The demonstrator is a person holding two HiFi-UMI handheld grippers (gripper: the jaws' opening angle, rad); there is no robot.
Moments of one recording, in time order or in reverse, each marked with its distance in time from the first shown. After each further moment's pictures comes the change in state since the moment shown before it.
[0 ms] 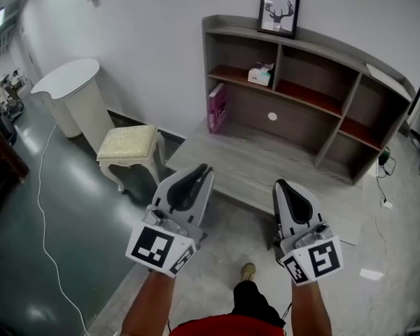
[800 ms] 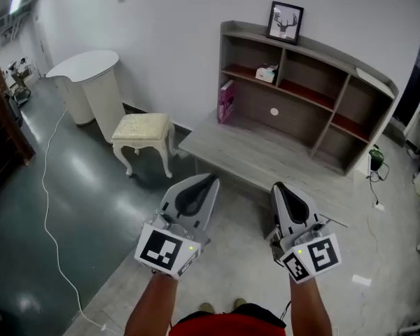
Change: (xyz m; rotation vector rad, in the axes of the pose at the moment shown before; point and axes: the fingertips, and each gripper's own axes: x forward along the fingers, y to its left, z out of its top) left arm -0.135 -0.067 0.047 0.021 0.002 0.012; right arm -0.093 0.100 0.047 0.046 0.033 0.054
